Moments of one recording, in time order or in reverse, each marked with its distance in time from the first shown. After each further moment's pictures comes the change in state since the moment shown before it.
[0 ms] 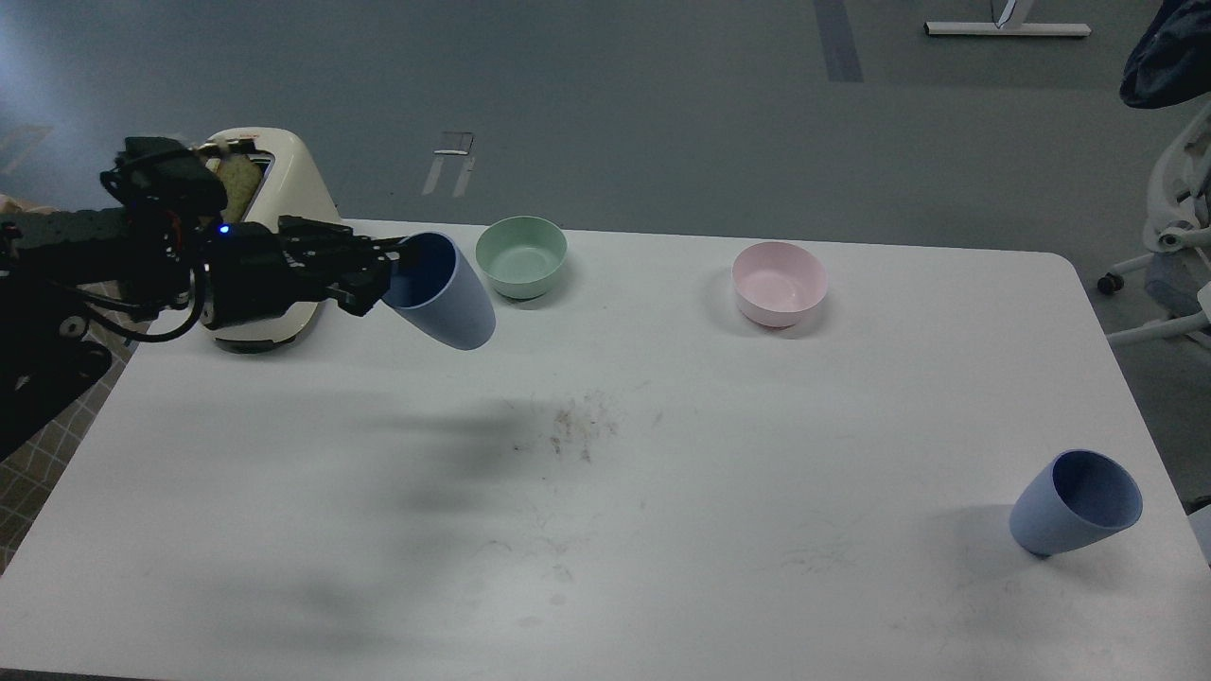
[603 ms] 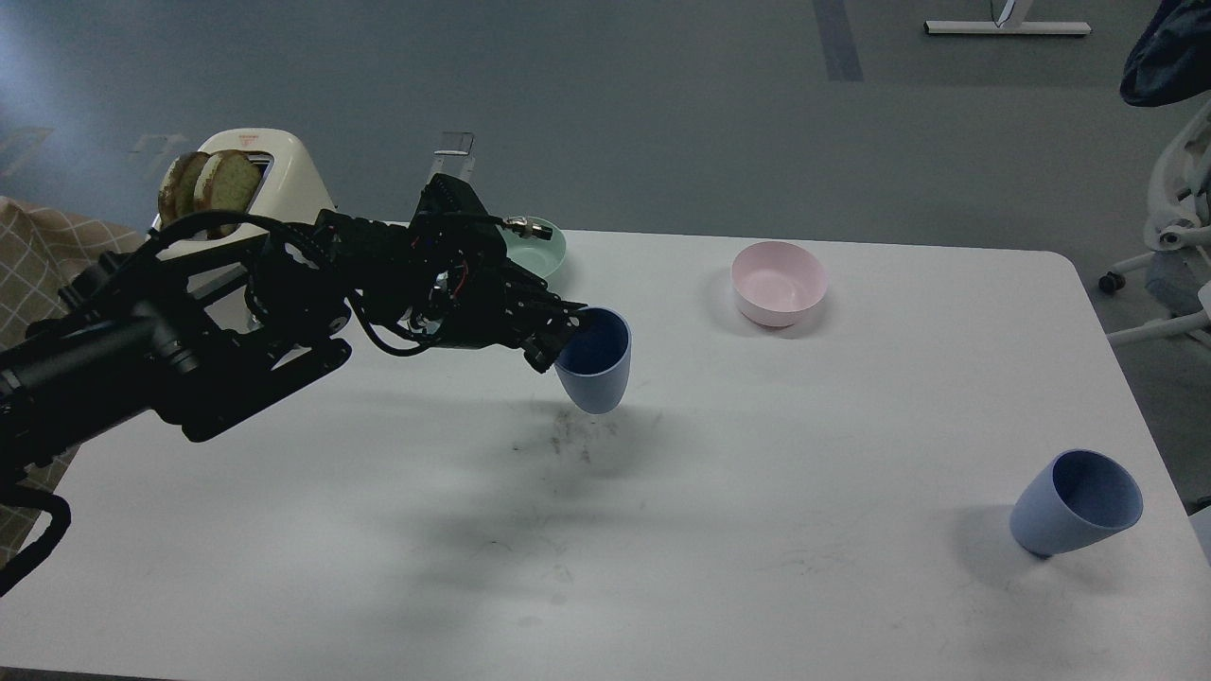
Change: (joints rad) left arm -0.261 -0.328 0.381 0.227 0.144 -0.008 0.052; right arm -0.068 -0.027 0.027 0.003 0.042 0.019 0.000
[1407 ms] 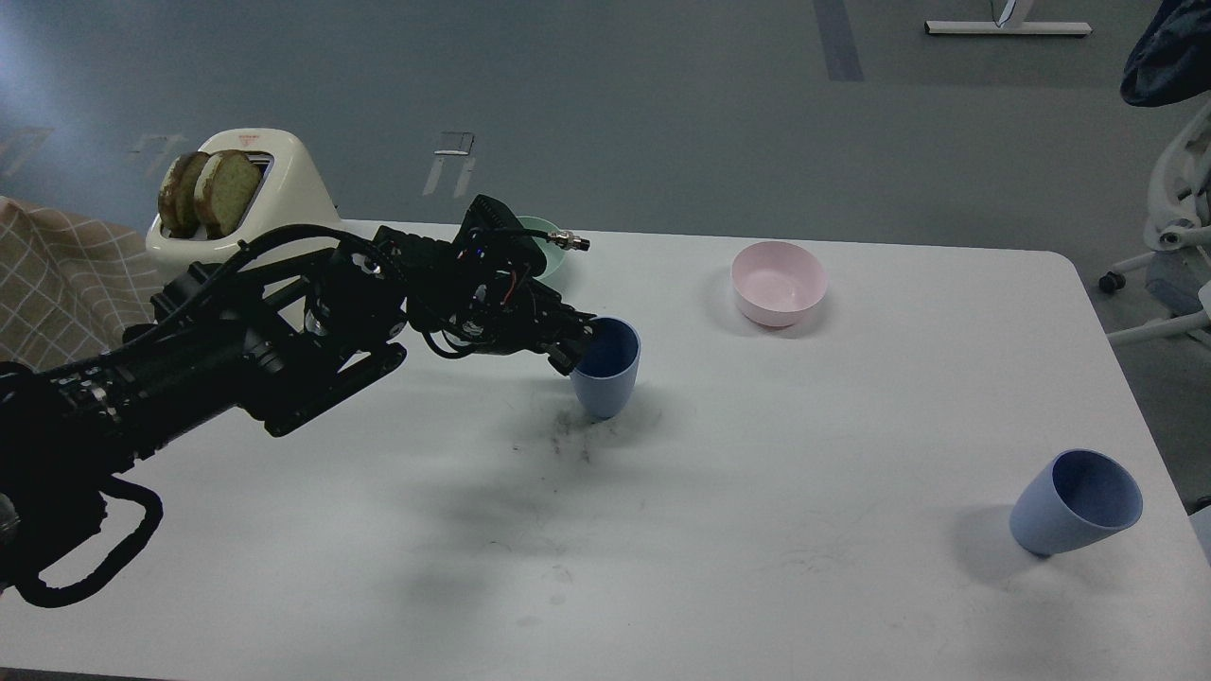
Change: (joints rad) left arm -0.005 -0.153 0.006 0.232 0.004 0.004 0.005; right arm -0.057 0.008 -0.003 0.008 0.031 0.018 0.001
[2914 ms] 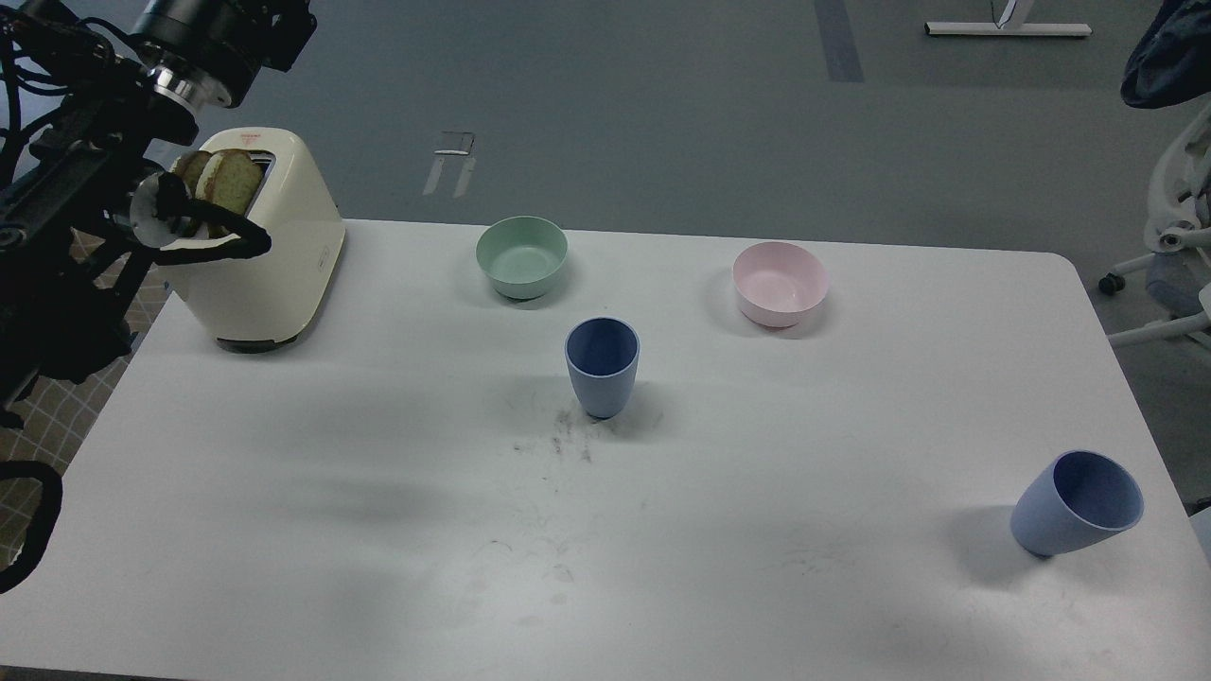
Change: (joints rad) left arm 0.079 0.205 -0.535 0.176 -1.674 0.172 -0.008; right arm -0.166 -0.339 -0.202 0.443 -0.803 0.045 -0.003
